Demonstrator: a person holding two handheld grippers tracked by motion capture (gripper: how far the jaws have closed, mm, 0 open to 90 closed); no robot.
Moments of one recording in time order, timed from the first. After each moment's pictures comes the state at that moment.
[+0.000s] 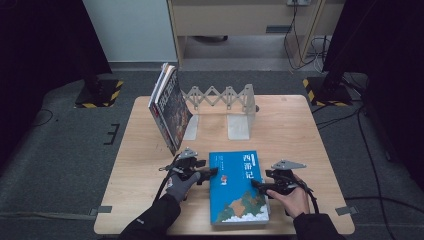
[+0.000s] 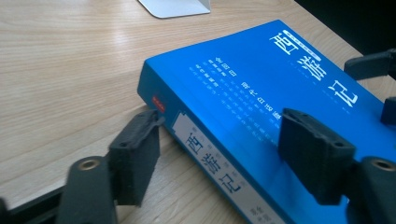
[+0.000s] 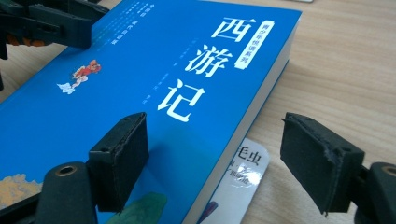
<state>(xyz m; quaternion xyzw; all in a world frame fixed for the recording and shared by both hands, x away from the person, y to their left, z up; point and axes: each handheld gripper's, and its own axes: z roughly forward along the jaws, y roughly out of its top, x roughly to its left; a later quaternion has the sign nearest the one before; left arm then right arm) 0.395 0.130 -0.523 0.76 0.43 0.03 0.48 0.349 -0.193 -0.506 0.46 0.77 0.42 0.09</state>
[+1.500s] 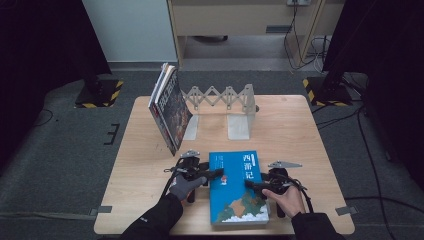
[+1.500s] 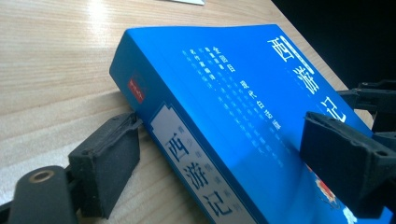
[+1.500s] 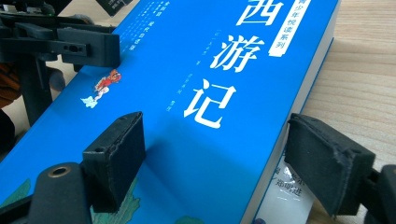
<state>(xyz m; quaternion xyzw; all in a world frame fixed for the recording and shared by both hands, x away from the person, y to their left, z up) 0.400 0.122 -0.541 0.72 0.48 -0.04 0.50 0.355 -0.184 -0.519 0.49 0.75 0.44 0.03</state>
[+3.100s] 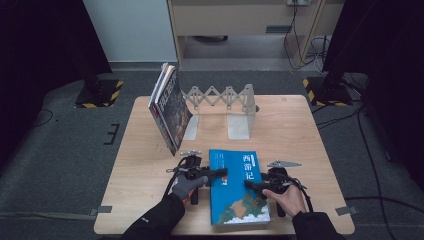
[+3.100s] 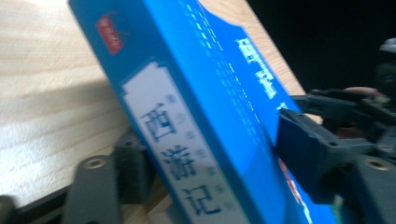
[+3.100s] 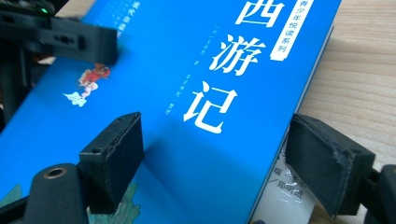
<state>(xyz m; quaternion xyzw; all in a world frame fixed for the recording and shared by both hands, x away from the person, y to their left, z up) 0.400 0.116 -0.531 0.70 0.48 -0.12 0.52 0.357 -0.184 -0.519 0.49 0.75 0.44 0.02</state>
